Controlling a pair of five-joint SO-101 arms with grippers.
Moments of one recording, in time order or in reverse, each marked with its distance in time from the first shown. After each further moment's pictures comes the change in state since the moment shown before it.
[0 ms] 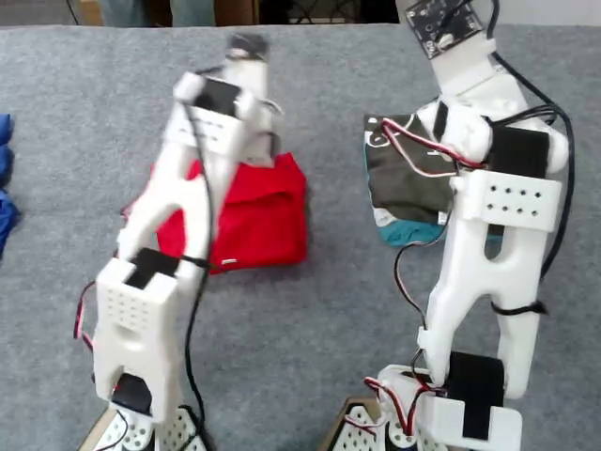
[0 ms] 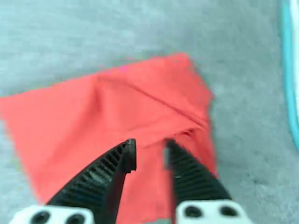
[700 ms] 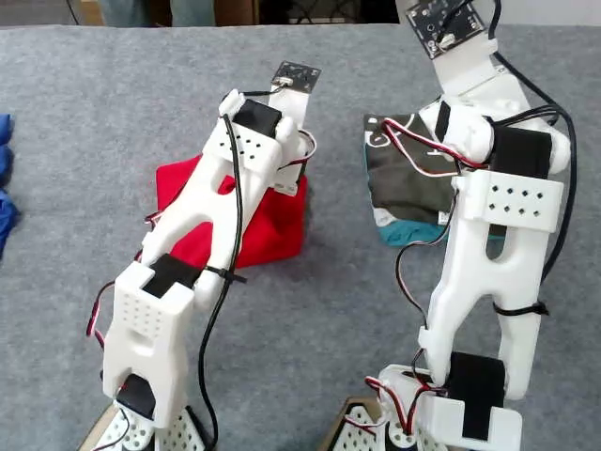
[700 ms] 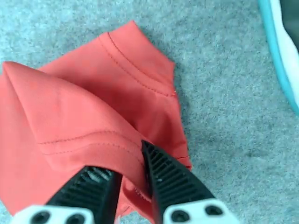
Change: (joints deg) left arm 10.5 0.0 10.6 -6.2 -4.2; right arm 2.3 0.0 0.0 -1.3 0.0
